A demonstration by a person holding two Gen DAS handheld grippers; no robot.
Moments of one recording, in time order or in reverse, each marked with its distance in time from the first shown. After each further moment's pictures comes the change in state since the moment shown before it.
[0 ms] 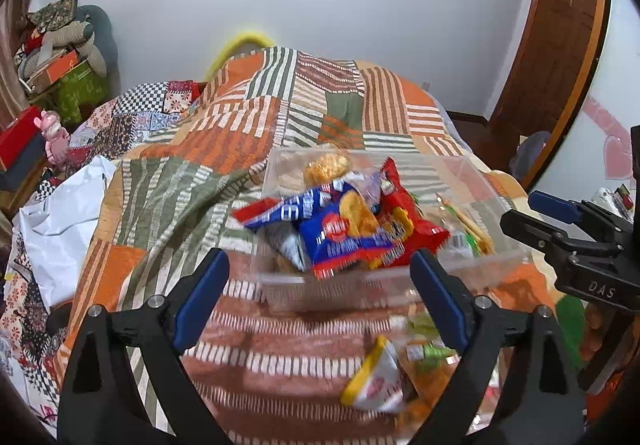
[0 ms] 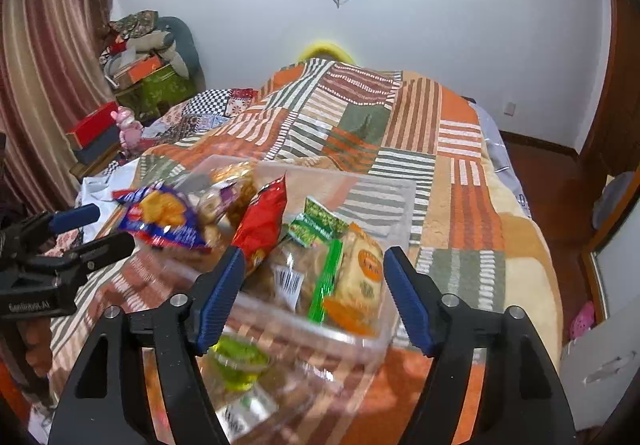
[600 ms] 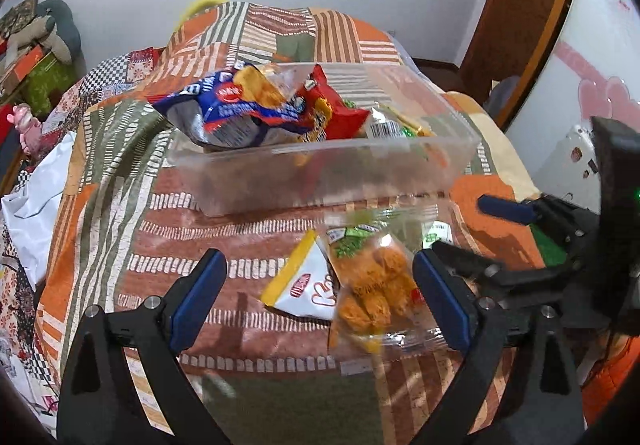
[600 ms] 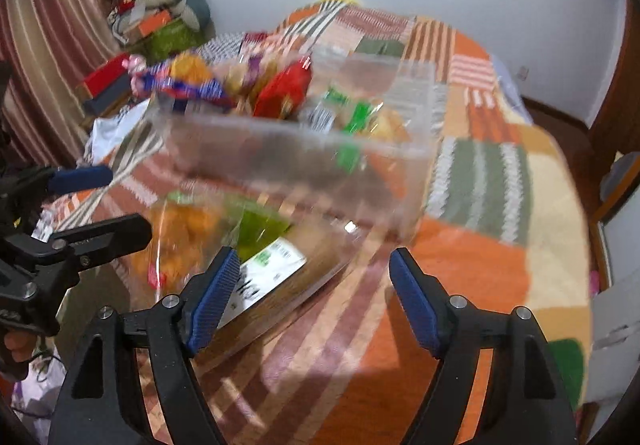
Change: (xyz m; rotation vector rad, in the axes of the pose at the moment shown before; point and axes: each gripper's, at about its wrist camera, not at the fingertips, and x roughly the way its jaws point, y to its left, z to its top) left arm -0.001 -0.050 -0.061 0.103 0.157 -0.074; right arm 0.017 0.014 -0.074 -0.014 0.174 0.048
